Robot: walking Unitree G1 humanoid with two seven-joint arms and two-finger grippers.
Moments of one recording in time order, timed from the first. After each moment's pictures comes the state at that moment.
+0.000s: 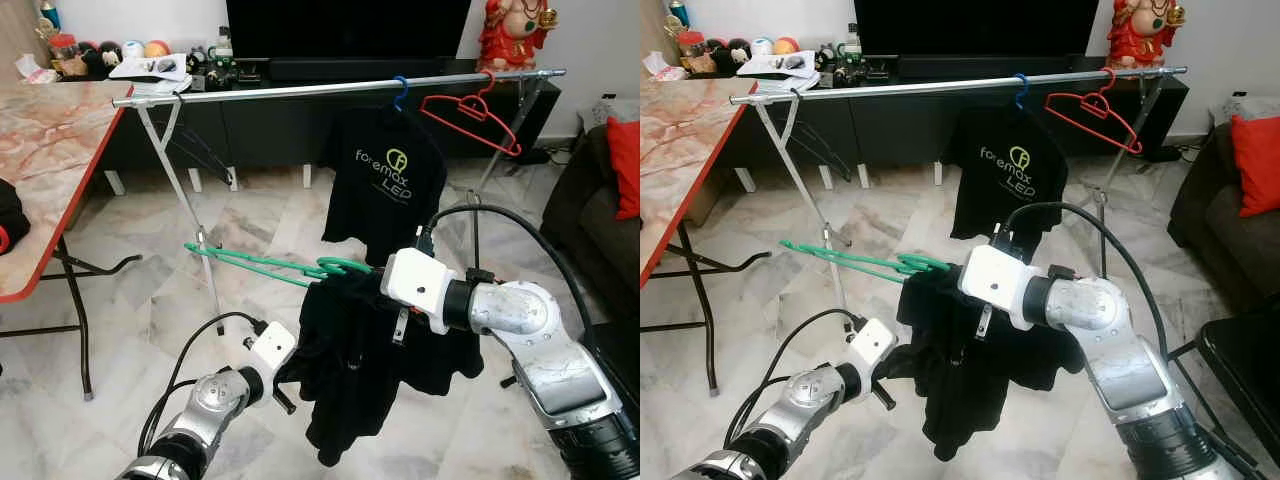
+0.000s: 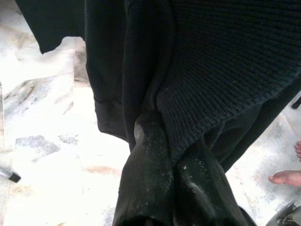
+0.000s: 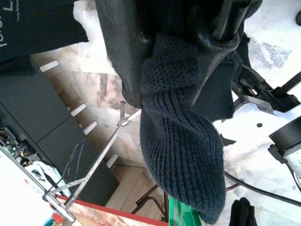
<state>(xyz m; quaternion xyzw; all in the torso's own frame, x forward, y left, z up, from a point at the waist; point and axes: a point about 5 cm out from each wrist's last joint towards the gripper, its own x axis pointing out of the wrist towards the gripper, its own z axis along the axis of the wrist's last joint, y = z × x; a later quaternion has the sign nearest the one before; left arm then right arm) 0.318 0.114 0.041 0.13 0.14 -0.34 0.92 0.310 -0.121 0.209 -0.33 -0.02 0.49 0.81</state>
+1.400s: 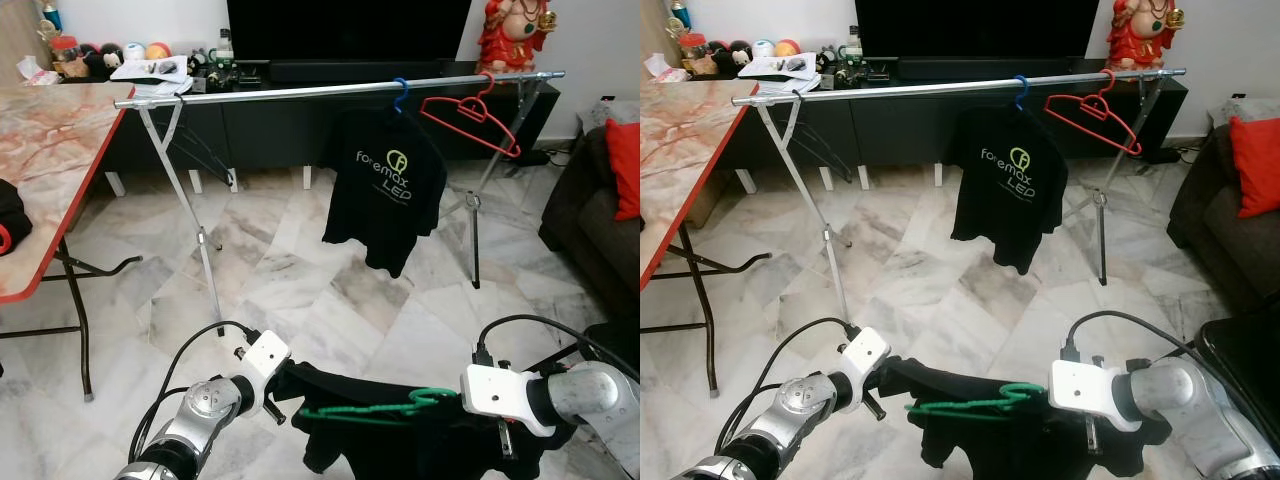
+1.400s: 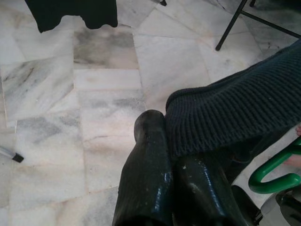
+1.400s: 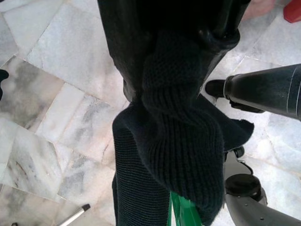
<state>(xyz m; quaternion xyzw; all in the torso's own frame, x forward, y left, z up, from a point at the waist) 0.311 0.126 0.030 0.14 0.18 -0.33 0.92 0.270 -0.234 0.112 -0.40 0.26 0.53 0.70</state>
